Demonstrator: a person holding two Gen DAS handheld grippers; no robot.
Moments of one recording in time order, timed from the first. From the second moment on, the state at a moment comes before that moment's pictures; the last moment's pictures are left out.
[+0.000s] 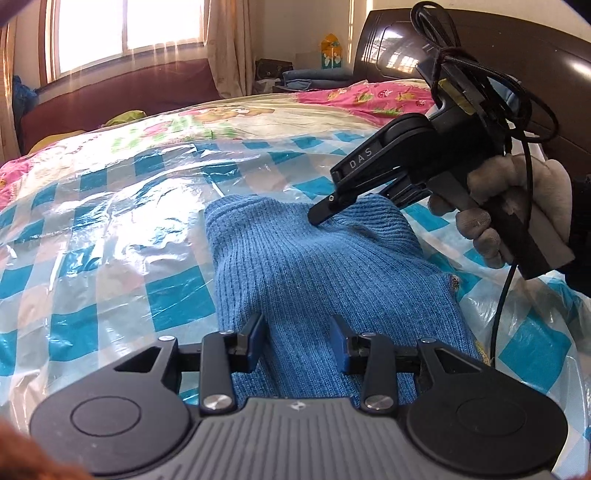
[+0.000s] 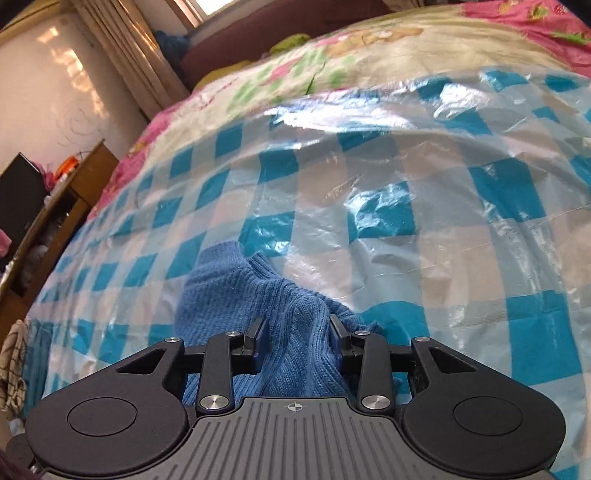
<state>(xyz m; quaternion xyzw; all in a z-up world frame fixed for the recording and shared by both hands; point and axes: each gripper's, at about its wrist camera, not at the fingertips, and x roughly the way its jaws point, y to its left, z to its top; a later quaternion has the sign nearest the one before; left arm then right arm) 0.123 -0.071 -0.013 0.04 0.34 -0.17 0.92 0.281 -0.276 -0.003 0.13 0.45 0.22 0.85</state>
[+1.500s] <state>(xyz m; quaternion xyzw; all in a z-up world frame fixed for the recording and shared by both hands) 0.109 -0.123 -0.013 0.13 0.37 -0.24 0.89 0.160 -0.322 0.044 0.18 0.38 0.17 0.89</state>
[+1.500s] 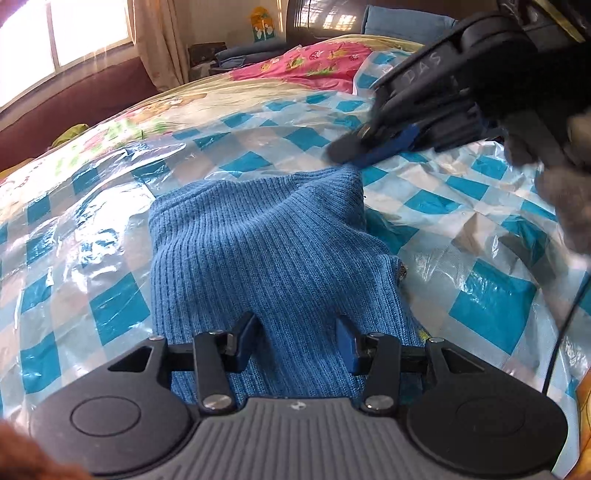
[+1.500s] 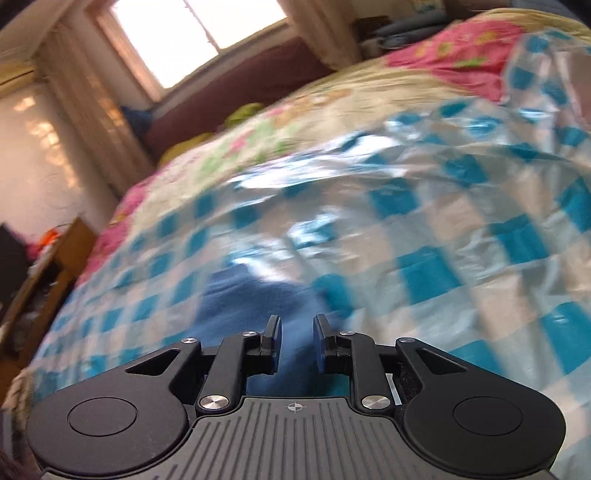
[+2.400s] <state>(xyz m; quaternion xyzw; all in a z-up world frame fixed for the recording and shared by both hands) 0.083 -0.082 0.004 0.02 0.42 -0.14 0.90 0.076 -0.267 0.015 0.07 0.46 0.10 0.88</state>
